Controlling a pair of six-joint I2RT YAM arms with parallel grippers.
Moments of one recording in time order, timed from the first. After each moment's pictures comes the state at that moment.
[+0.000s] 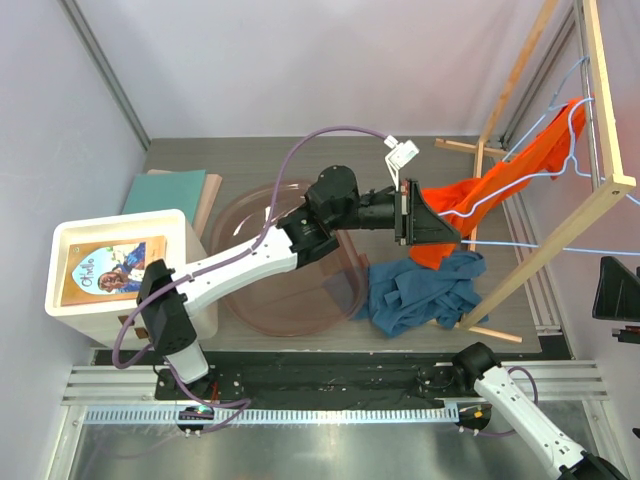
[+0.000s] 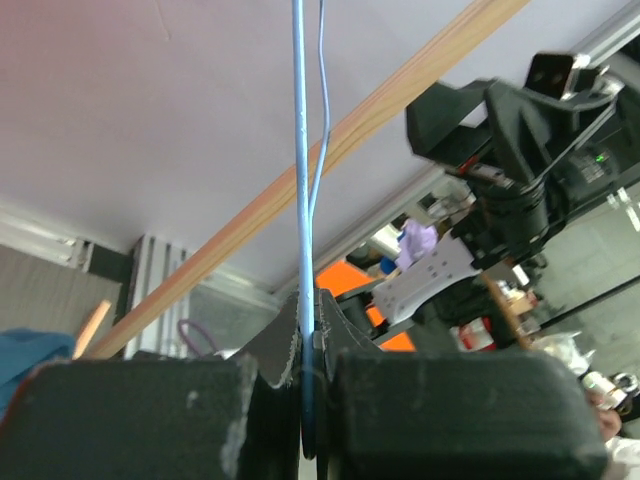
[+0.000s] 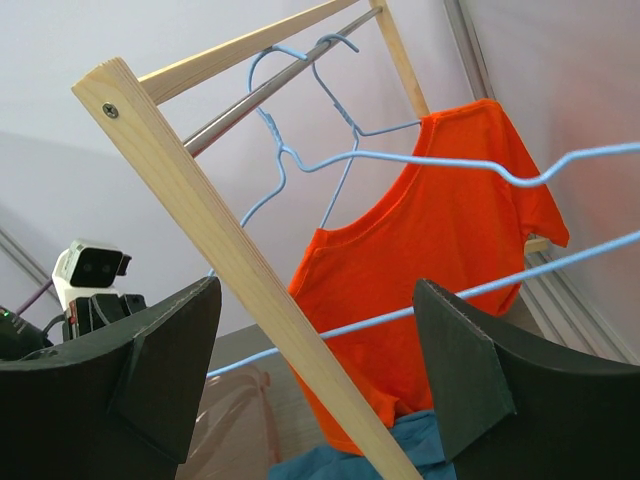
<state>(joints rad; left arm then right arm) -1.04 1.70 1.59 0.35 0.62 -0.94 0.48 0.32 1.57 -0.85 0.58 0.29</state>
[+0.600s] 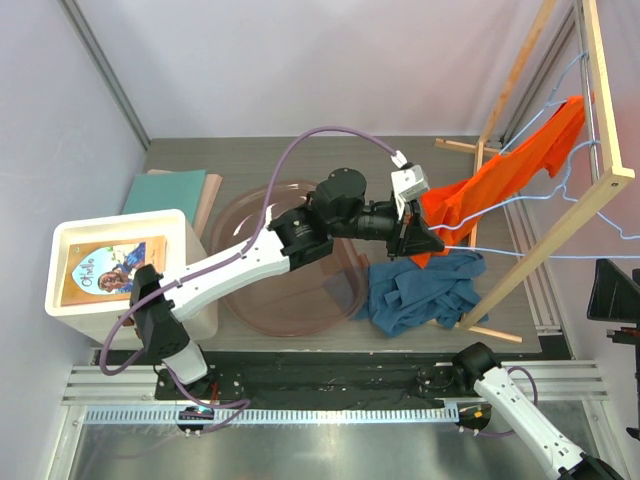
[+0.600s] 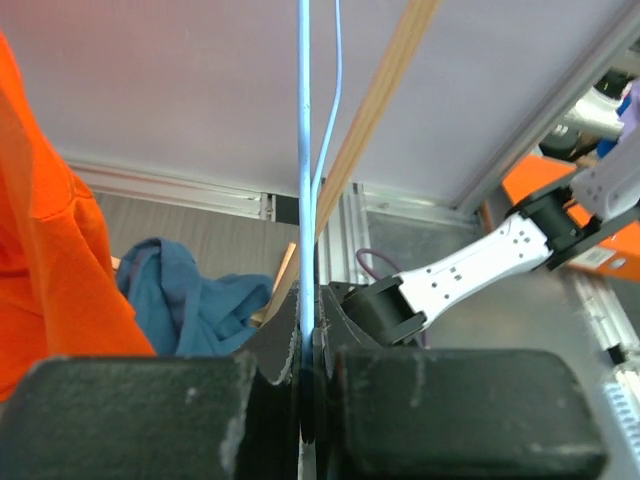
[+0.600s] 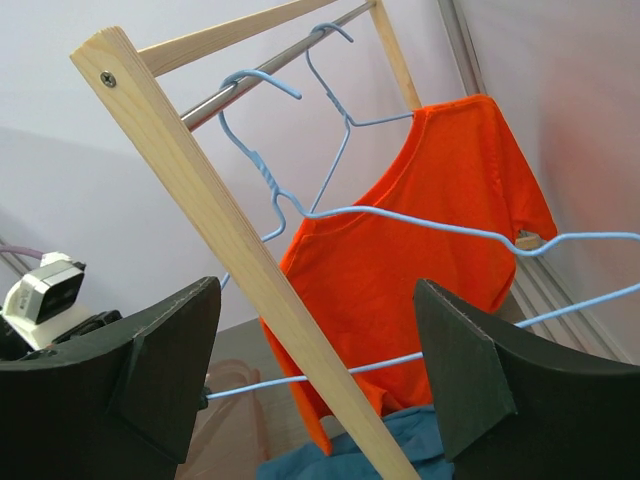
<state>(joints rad) -1.06 1.66 1.62 -0.01 0.56 -0.26 0.48 0.29 1.53 -0.84 0.59 0.27</state>
